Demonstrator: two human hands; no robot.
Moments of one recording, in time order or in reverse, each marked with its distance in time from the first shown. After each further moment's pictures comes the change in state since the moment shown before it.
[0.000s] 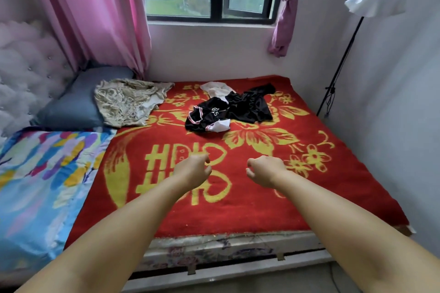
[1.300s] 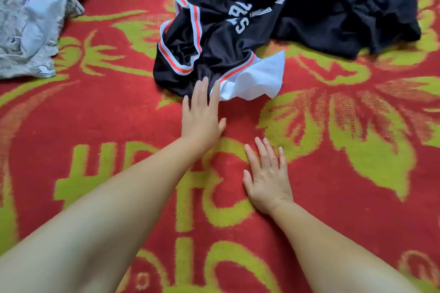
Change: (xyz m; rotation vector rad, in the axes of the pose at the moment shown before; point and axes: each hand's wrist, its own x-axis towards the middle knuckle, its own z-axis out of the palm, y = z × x) left_hand 0.598 -0.213 0.295 0.244 -0.031 -0.110; right_hand 0.512 0.019 0.379 0.300 0.040 0.016
